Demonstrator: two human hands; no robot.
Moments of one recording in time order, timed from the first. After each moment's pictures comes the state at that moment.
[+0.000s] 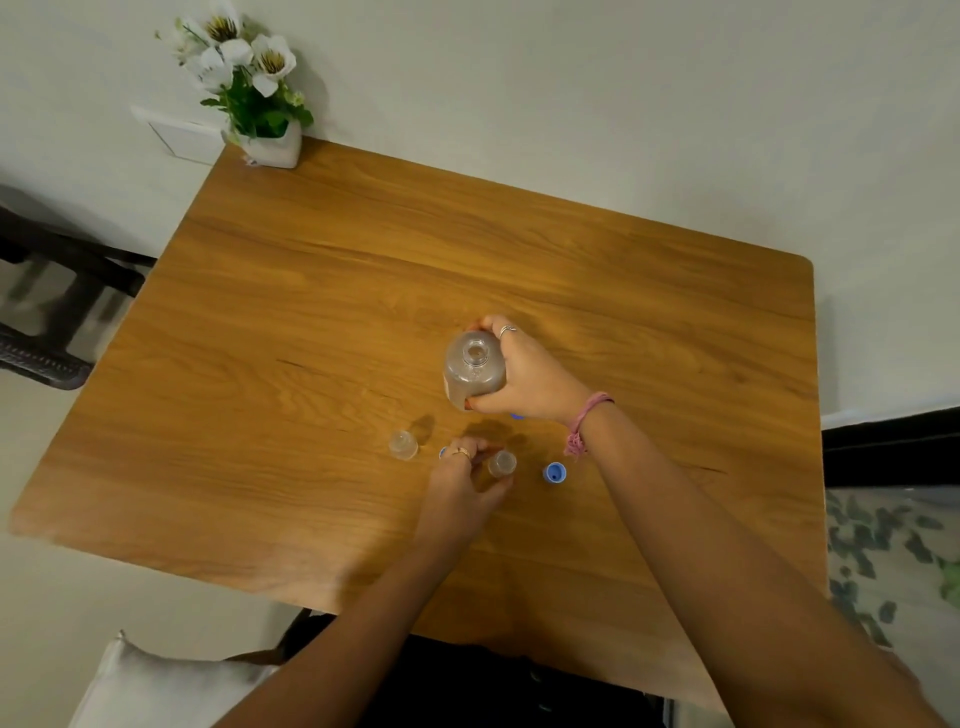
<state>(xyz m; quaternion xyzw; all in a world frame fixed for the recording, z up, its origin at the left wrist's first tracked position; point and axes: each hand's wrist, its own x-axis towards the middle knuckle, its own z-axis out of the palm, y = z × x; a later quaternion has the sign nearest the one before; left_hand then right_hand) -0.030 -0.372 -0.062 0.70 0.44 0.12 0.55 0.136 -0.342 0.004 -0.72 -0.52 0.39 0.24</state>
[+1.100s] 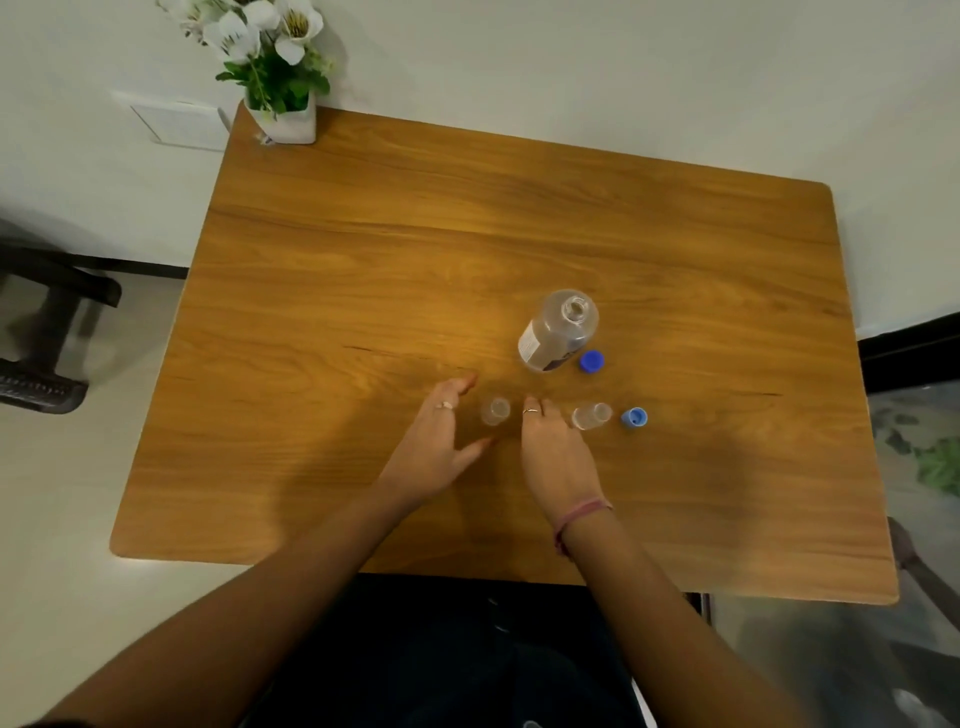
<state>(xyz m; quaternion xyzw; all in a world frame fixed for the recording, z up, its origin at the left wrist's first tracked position) -0.130 -0.255 -0.058 0.84 0.29 0.00 0.46 -0.029 -0.368 -0.019 -0.90 -0.37 0.22 0.00</state>
